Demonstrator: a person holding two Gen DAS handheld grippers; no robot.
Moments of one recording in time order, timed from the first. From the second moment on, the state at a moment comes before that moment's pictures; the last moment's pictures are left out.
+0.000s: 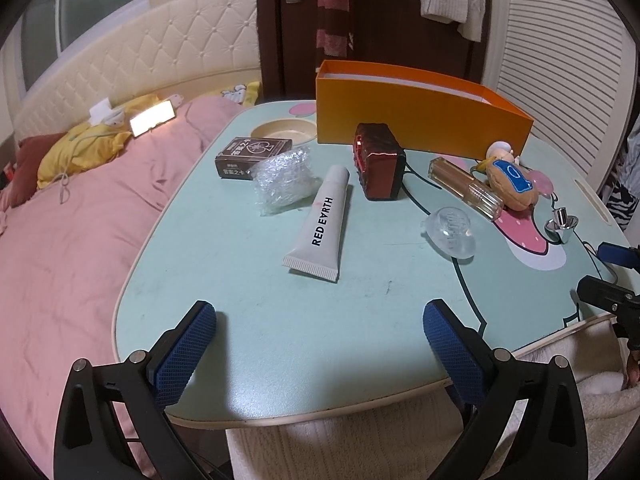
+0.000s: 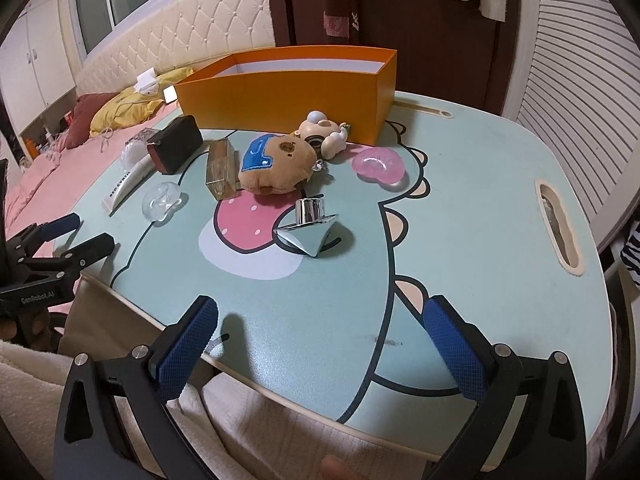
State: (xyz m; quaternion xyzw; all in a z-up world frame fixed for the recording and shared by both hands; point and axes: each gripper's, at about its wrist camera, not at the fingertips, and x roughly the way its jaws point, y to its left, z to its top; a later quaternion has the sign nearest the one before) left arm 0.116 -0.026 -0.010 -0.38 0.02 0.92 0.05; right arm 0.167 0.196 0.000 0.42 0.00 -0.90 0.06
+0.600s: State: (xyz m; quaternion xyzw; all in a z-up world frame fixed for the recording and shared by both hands) left arm 0.119 -0.022 -0.008 -0.38 0.03 0.92 0.06; right arm 0.164 0.194 0.000 0.43 0.00 -0.90 0.06
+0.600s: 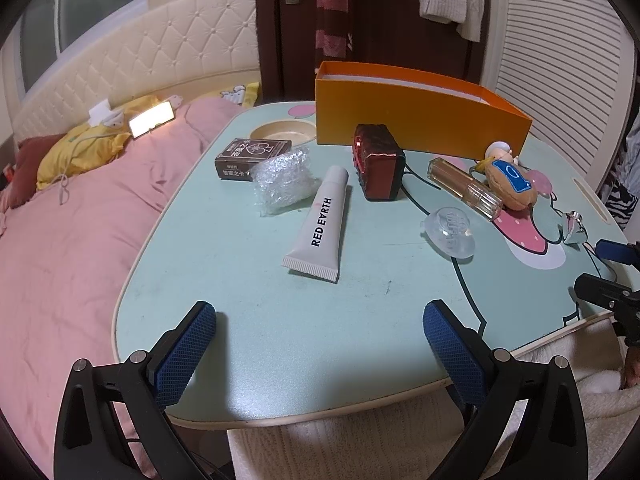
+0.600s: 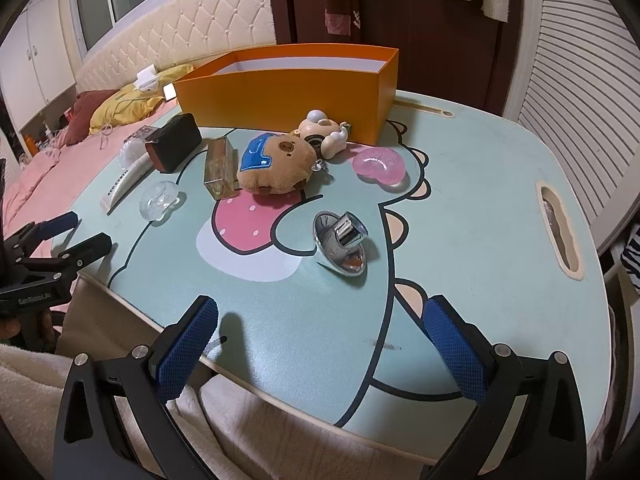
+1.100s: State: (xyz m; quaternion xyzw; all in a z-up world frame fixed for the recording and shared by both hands) left arm 0.078 -0.014 0.002 -0.36 0.07 0.92 0.09; right arm 0.141 0.208 0.005 0.40 -0.06 -0.91 0.06
